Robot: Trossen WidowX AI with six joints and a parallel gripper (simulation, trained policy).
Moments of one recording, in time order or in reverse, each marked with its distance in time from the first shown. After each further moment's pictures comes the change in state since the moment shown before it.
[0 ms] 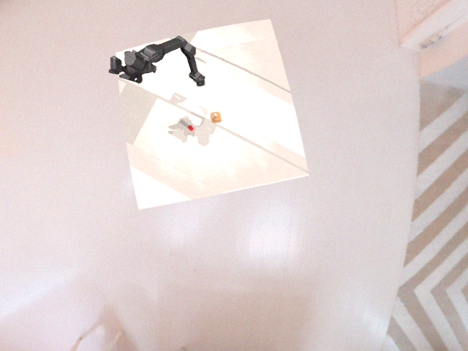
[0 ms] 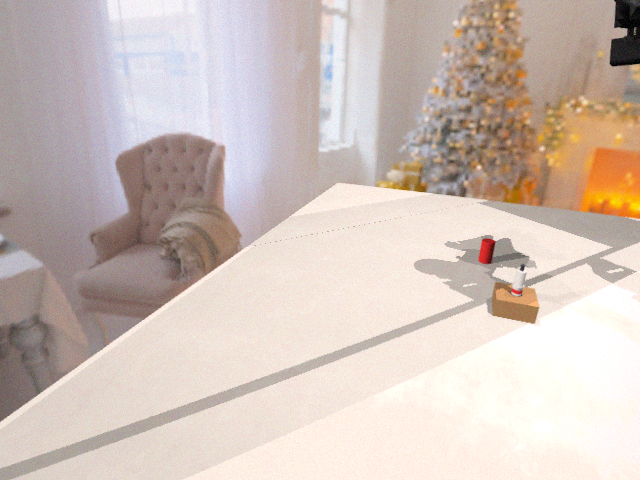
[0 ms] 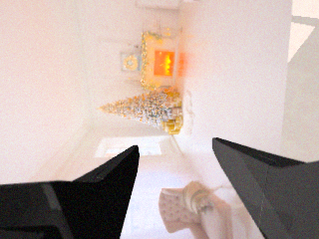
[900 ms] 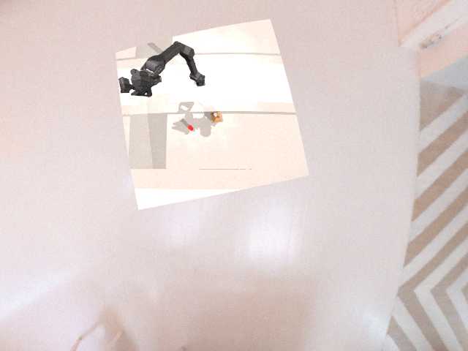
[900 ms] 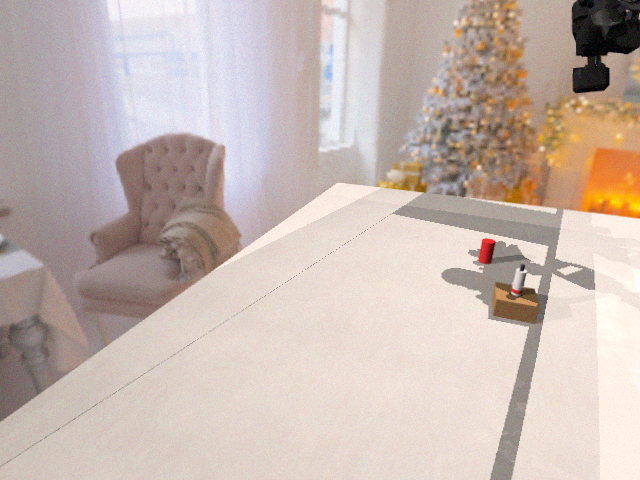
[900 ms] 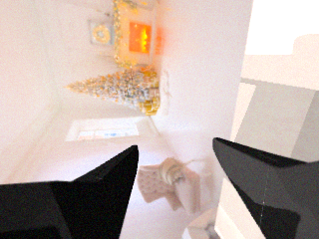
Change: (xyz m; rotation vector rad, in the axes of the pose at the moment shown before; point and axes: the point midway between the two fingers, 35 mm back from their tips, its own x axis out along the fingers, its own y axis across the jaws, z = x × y) arm -0.011 -0.058 -0.074 -0.042 0.168 -0.157
